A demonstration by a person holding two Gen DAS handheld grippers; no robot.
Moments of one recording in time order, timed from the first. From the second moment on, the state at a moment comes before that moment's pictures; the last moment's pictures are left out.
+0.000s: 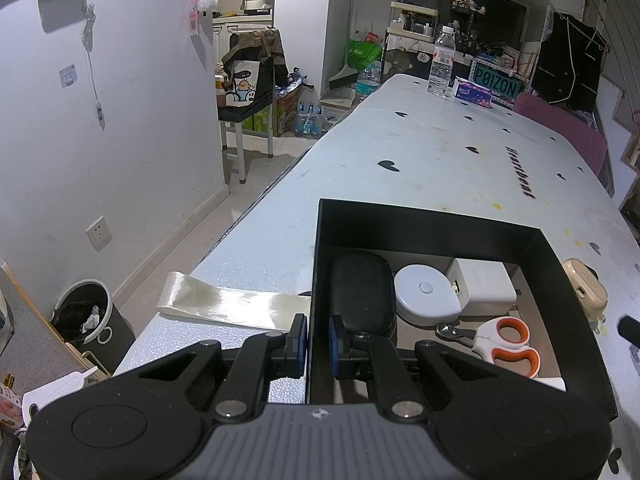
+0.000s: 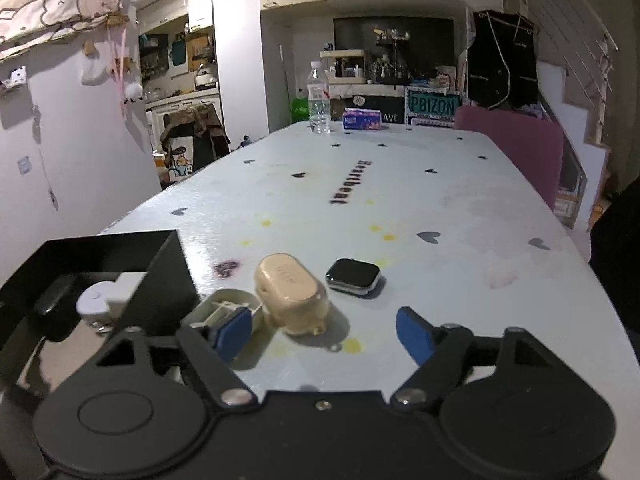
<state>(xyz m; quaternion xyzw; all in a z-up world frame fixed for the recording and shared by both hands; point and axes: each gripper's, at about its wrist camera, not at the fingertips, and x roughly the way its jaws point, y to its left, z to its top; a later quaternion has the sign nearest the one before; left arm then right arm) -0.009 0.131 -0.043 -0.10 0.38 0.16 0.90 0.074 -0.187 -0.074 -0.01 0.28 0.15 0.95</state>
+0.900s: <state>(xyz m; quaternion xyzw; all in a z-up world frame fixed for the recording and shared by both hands) -0.008 0.130 -0.042 -0.10 0.38 0.16 0.90 0.019 -0.187 -0.075 0.02 0.33 0.16 0.93</state>
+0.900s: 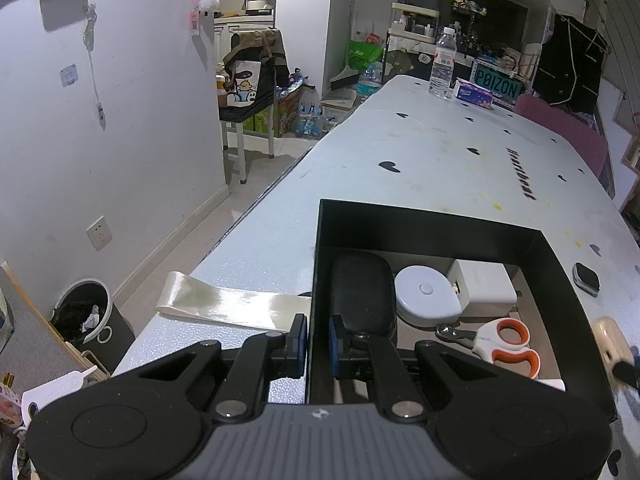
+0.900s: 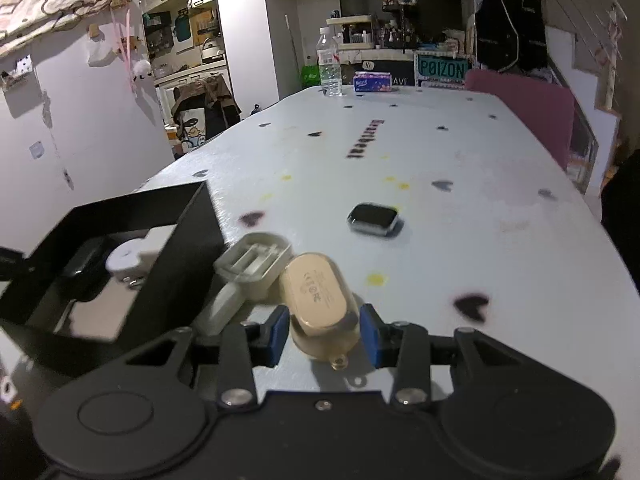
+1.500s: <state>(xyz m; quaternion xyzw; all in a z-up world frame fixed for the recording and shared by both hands) -0.007 0.132 -0.042 -0.11 0.39 0.16 0.90 0.067 -0.168 -0.089 -0.02 0.38 0.17 0.91</state>
